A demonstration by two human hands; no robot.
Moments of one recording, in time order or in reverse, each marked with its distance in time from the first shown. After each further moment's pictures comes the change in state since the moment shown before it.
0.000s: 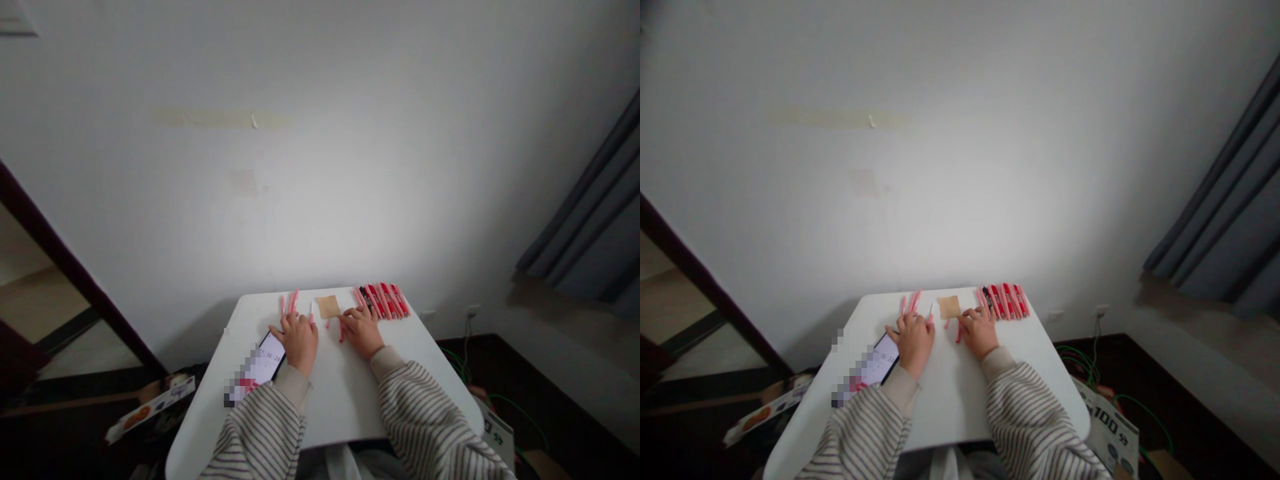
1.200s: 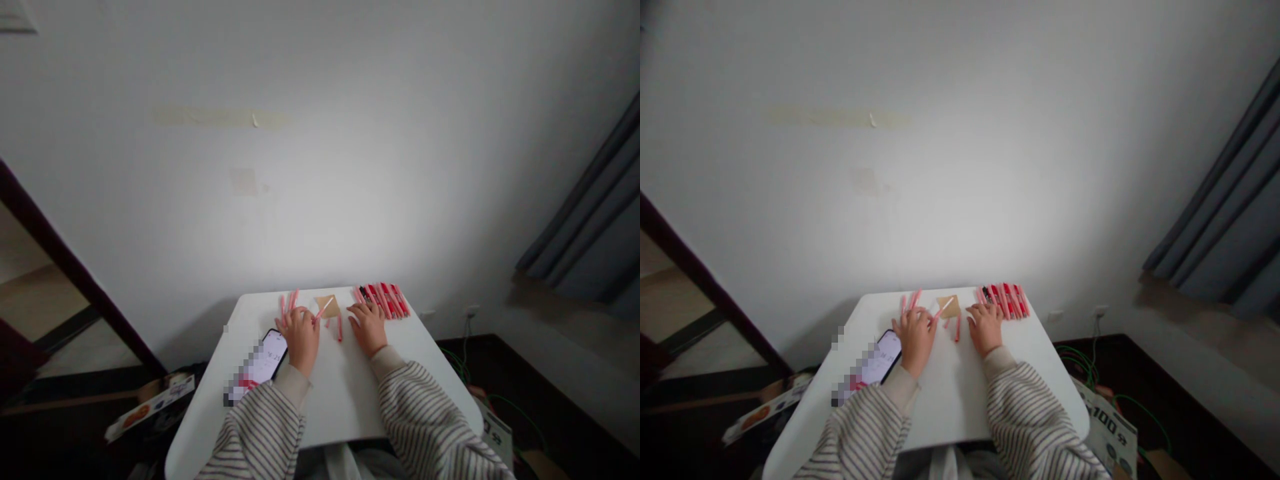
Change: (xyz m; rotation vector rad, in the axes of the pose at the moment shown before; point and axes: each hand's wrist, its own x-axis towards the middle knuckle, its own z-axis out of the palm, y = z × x) left_hand 0.003 0.001 -0.003 -0.161 0.011 0.084; right_hand 0.001 0.011 0.003 0.041 0.159 0.119
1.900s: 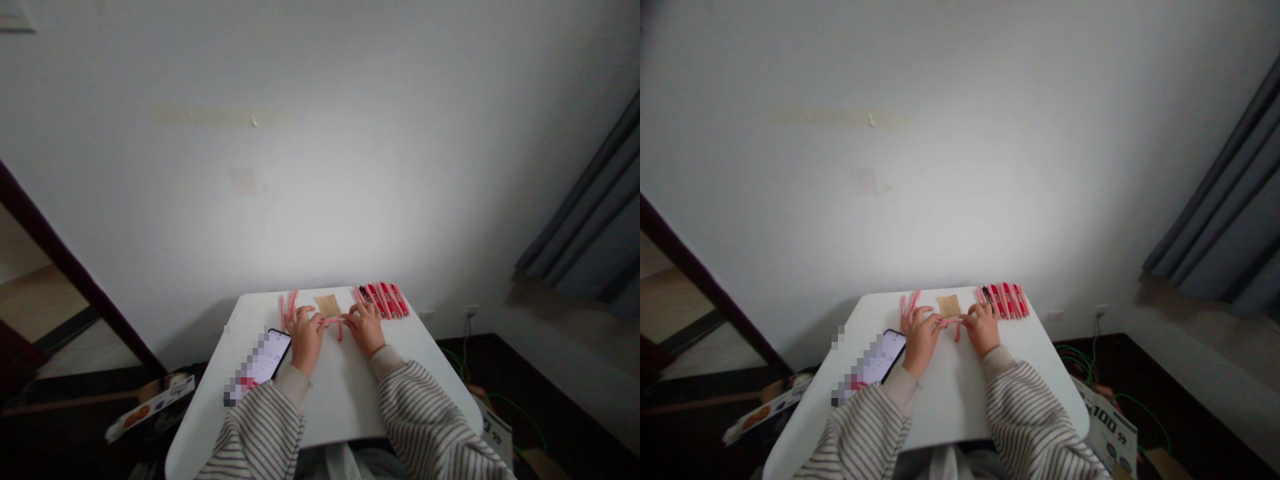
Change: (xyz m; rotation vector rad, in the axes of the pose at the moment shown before) left_hand 0.000 0.005 -0.005 -0.185 -0.060 0.099; right_hand 0.000 -0.002 0.000 -0.015 0.010 -0.107
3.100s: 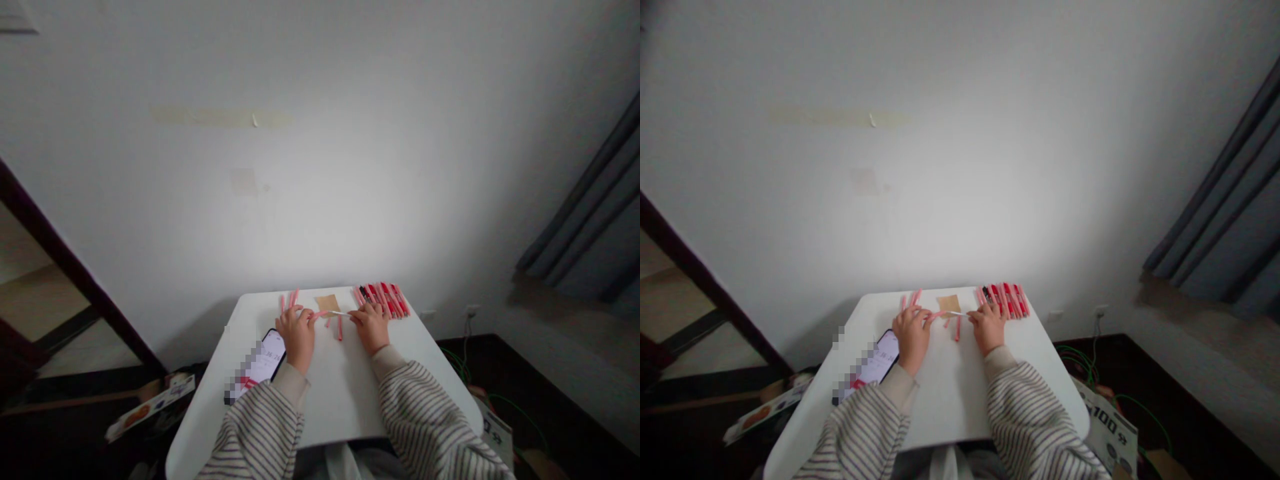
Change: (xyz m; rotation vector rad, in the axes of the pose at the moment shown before) left_hand 0.006 -0.017 0.004 0.048 0.116 -0.124; right_hand 0.000 0.004 -0.001 -0.024 0.031 0.170
